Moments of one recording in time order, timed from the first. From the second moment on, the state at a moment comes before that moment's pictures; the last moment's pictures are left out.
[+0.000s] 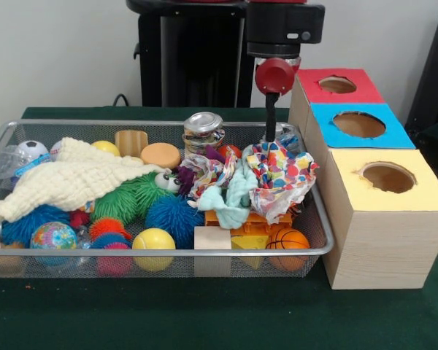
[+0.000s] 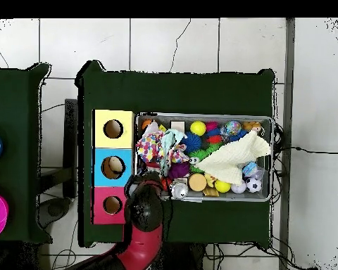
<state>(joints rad) 0.73 -0.04 -0.70 1.97 2.36 0.75 1.76</state>
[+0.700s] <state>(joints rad) 0.80 0.05 -0.70 1.94 2.49 0.75 1.76</state>
